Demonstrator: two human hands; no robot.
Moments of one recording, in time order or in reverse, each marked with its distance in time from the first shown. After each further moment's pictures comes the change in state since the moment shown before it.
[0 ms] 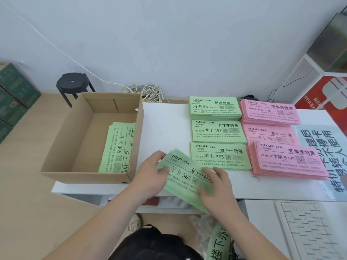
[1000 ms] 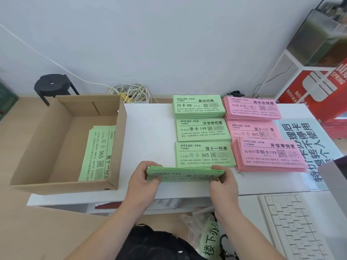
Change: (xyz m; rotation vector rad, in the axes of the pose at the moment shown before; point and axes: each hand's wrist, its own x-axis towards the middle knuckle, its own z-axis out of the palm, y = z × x) left_hand 0.000 -0.019 0.048 -0.351 0.141 -0.039; right_hand 0.007 0.011 -0.022 0.768 0.324 0.384
